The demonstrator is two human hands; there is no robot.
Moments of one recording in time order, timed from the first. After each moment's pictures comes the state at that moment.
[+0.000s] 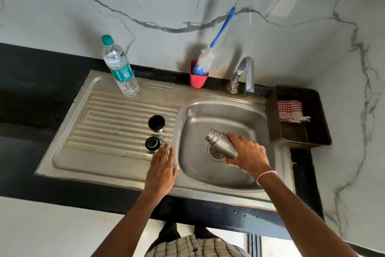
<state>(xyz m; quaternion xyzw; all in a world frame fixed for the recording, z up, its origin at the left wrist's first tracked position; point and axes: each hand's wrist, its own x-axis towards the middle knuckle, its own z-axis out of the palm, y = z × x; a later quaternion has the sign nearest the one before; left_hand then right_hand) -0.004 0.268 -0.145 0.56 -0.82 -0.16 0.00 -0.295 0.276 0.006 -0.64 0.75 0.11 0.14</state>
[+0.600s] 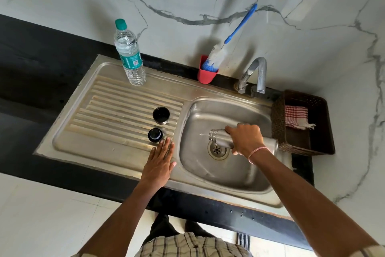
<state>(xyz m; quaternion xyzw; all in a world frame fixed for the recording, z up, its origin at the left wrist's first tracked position) 0.006 0.269 -0.163 0.56 -0.80 -0.21 -0.03 -0.273 0.219 0.028 -0.70 0.65 0.30 0.02</state>
